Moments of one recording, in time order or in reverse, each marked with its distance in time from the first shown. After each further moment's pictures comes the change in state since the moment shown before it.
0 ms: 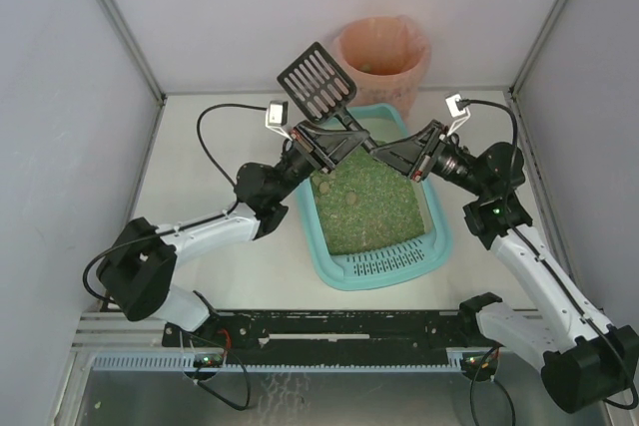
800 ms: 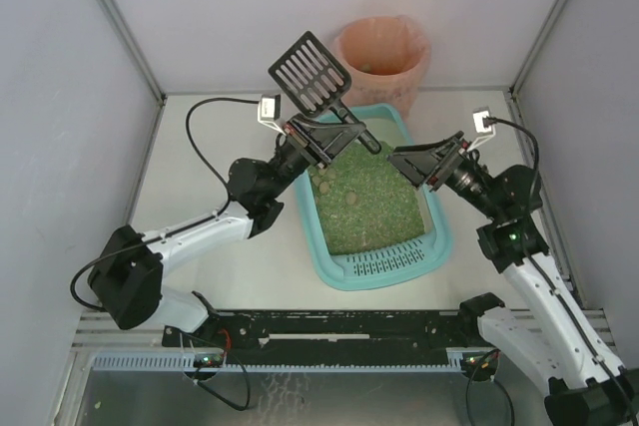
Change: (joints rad) left arm 0.010 -0.063 0.034 -0.080 -0.014 0.039; right arm -0.027 -0.203 -0.077 -0.159 0.212 -0.042
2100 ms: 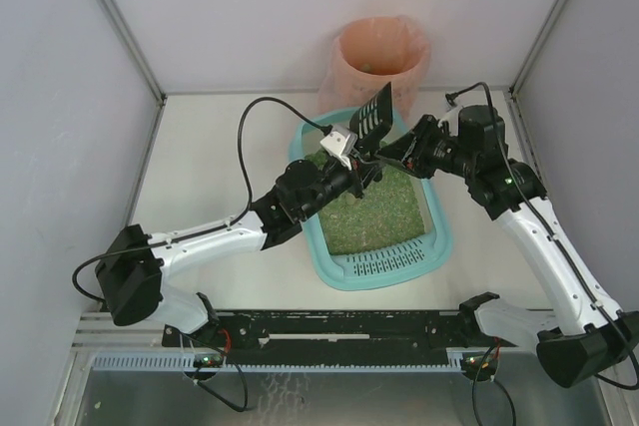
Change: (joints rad) left arm -0.207 0.031 0.080 -0.657 -0.332 0.879; right arm 0.064 0.353 0.466 -0.795 0.117 0.079
